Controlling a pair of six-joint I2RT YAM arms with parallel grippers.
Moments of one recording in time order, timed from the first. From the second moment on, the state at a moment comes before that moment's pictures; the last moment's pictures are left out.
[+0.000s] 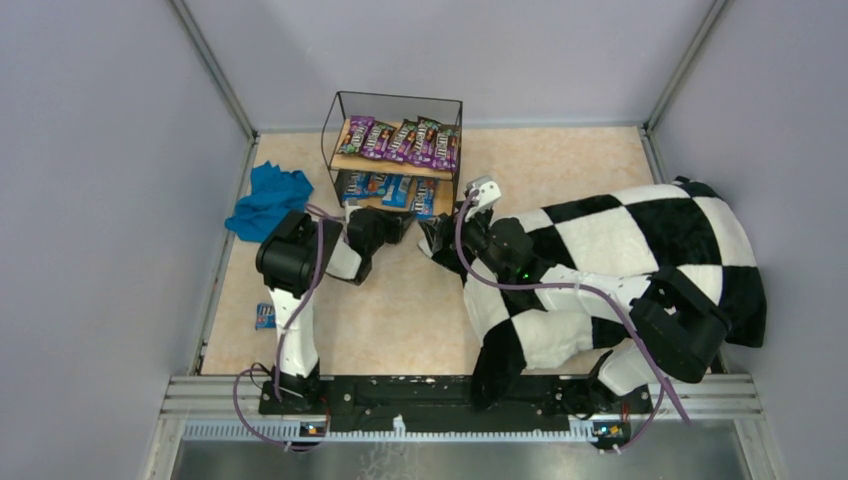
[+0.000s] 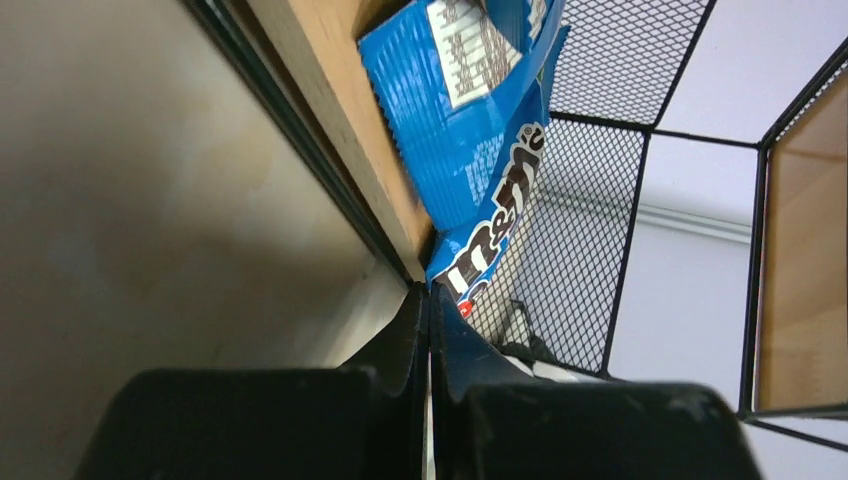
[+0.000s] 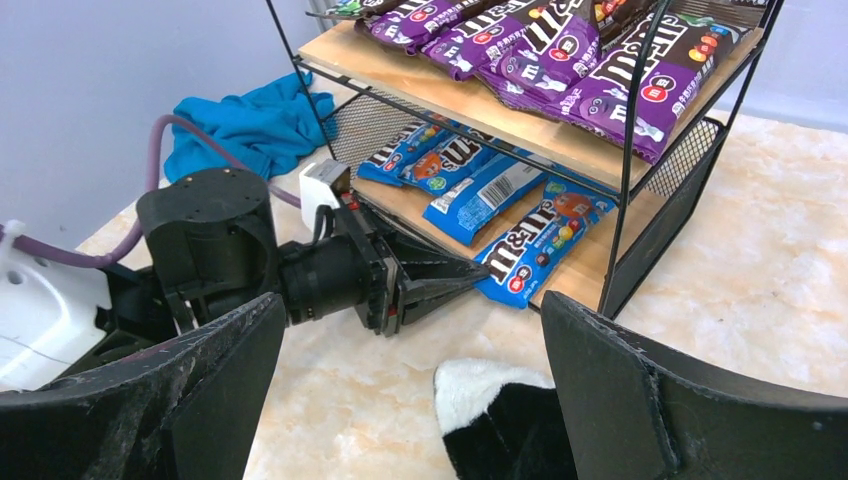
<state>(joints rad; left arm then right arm) -0.34 2.06 0.73 1.02 0.10 -1.48 0.85 1.46 0.73 0.74 0.21 0.18</state>
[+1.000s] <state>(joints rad) -0.35 2.14 0.83 1.07 0.06 -1.55 0.82 1.46 0.73 0.75 0.16 0.23</state>
